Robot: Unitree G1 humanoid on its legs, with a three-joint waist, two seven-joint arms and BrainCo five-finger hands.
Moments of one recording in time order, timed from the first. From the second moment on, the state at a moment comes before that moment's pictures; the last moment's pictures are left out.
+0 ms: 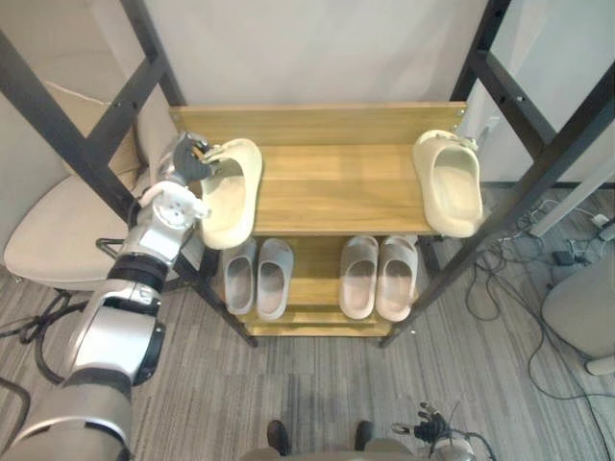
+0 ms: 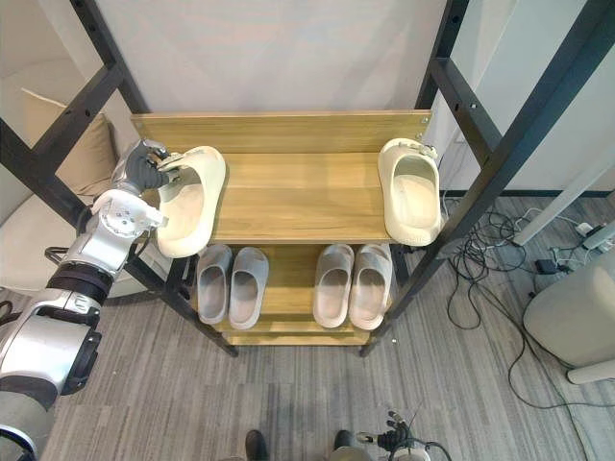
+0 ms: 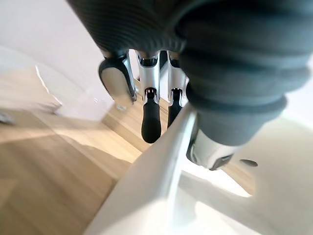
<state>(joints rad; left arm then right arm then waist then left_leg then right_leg) -0.92 0.52 -0.24 0.89 0.25 -0.10 0.21 0.07 -0.14 -0.08 1.04 -0.15 -0.07 -0.08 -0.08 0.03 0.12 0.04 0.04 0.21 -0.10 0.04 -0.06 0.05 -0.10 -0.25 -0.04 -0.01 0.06</state>
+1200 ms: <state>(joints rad) -1.16 0.21 -0.25 0.96 0.20 -0.07 0.30 0.11 -0.08 -0.35 0.95 -0.11 -0.06 -0.14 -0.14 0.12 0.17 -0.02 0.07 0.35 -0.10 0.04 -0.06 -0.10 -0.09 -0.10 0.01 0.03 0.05</state>
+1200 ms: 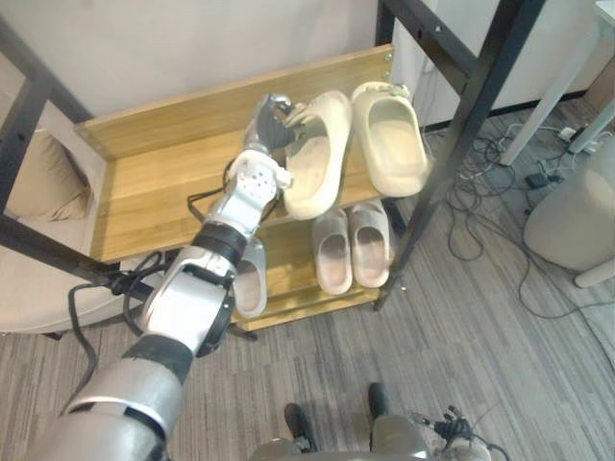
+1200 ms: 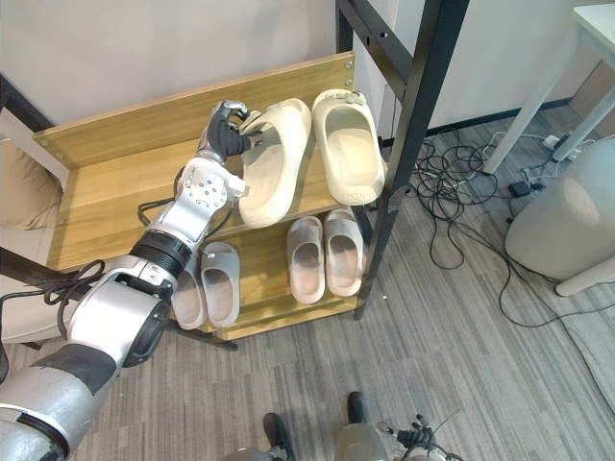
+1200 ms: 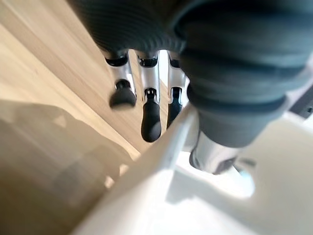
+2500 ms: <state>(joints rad) -0.95 0.20 -0.23 0.60 0.04 -0.08 0.31 0.11 -0.12 -0.20 0.98 -0.08 -0.07 -0.14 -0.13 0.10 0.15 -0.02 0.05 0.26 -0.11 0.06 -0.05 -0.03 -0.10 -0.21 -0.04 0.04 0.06</state>
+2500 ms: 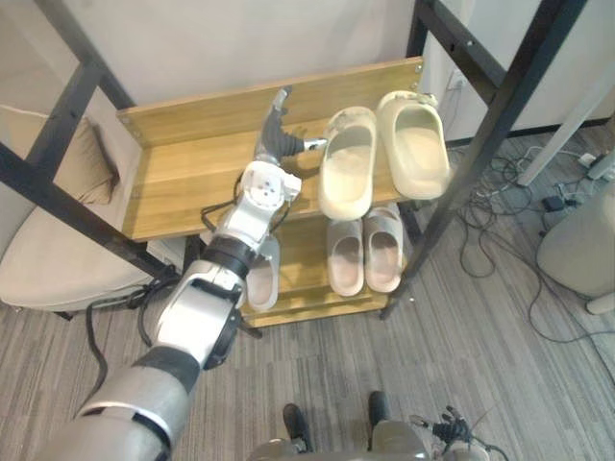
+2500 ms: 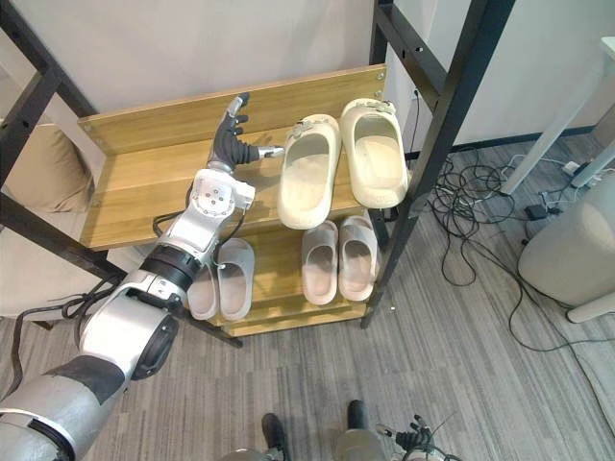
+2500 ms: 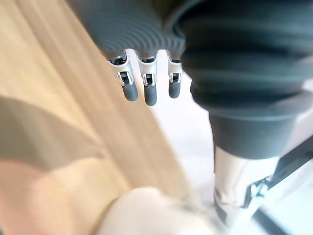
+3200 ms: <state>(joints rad) -0.39 0.18 -0.36 0.13 -0.32 -0.17 0.21 0.05 -0.14 -0.03 1.02 -0.08 -0.03 -0.14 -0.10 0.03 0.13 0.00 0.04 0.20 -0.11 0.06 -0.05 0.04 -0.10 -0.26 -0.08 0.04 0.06</state>
